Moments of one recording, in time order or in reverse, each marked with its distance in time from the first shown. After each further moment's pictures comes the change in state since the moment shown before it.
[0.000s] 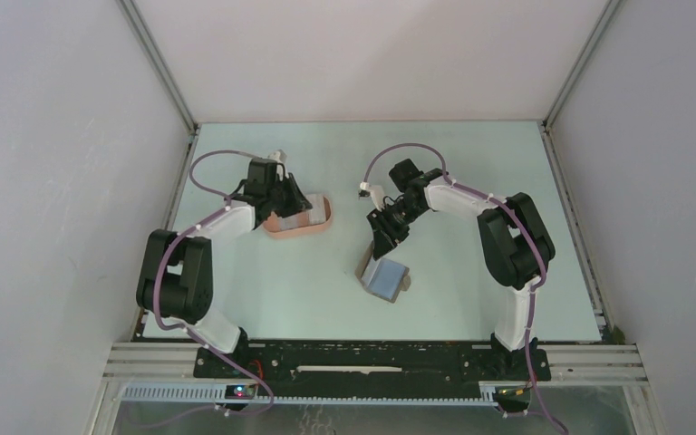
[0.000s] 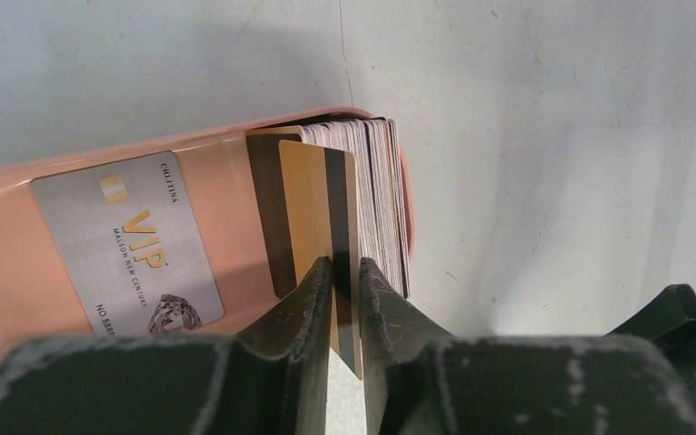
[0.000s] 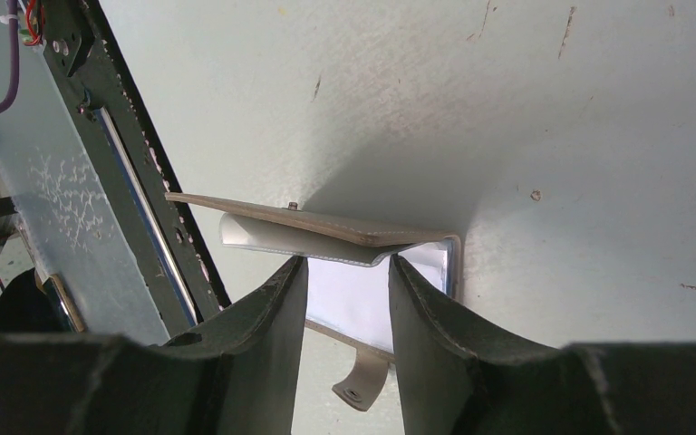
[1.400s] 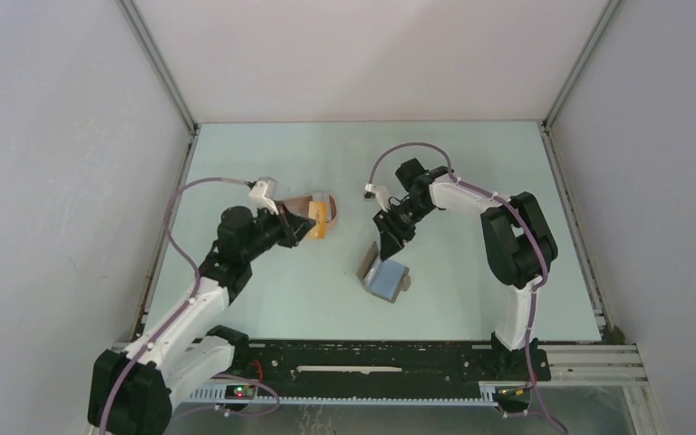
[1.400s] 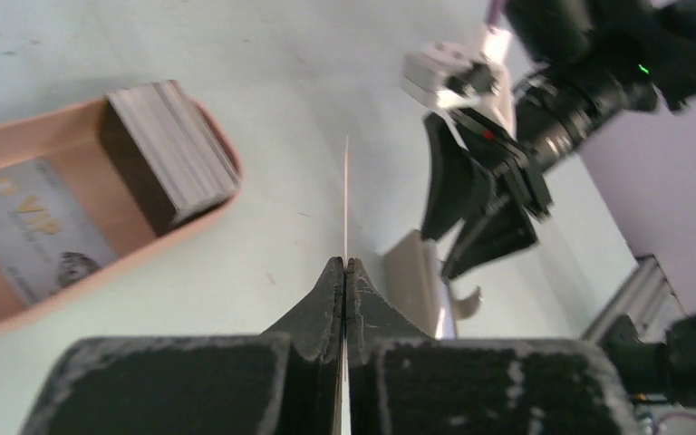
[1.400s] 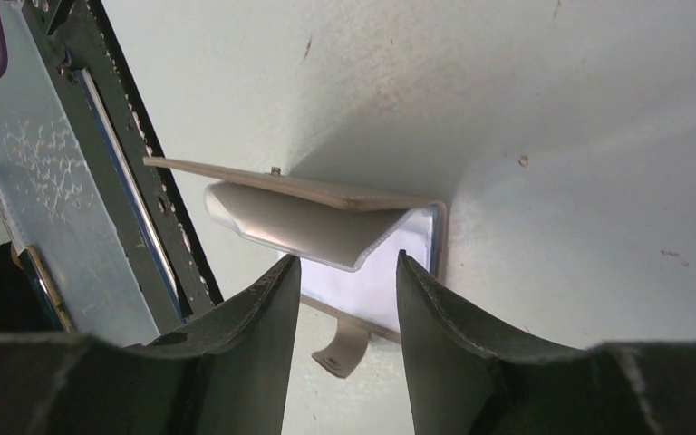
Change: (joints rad) left arm -0.084 -0.643 -0.414 0.231 0.101 0.072; right arm -0.024 -0.001 0.001 -0.062 -0.002 -0.106
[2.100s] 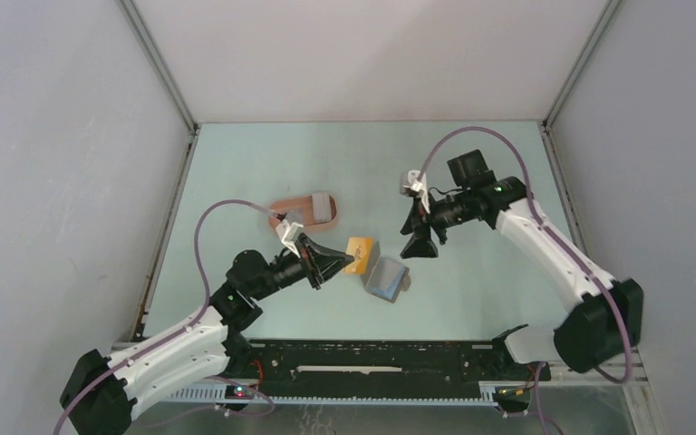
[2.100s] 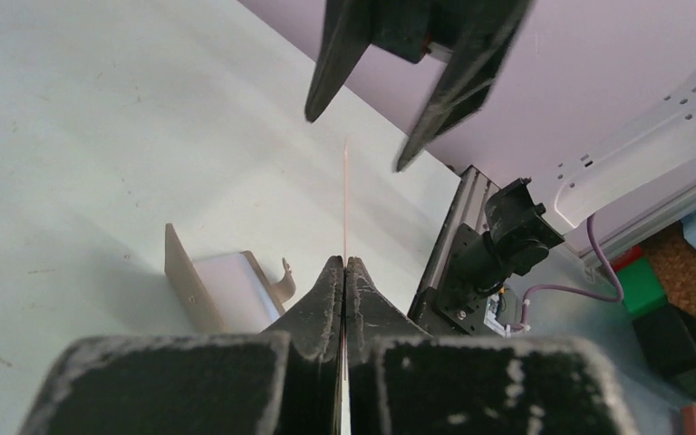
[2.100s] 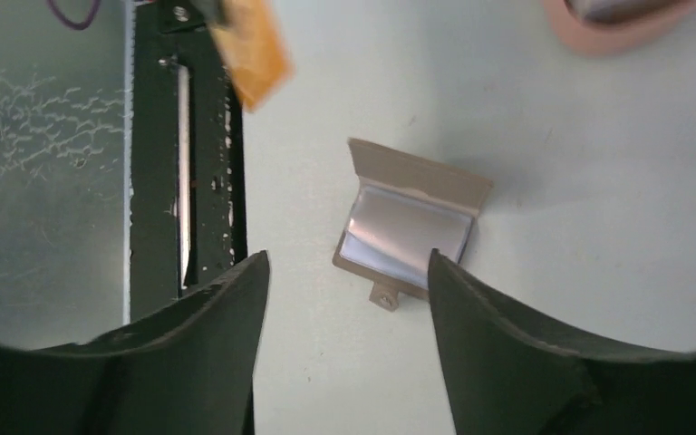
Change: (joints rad) left arm -0.435 -0.228 -0.245 0.380 0.002 -0.081; right arm -0.085 -0.542 -0.158 -0.059 -0.143 -0.270
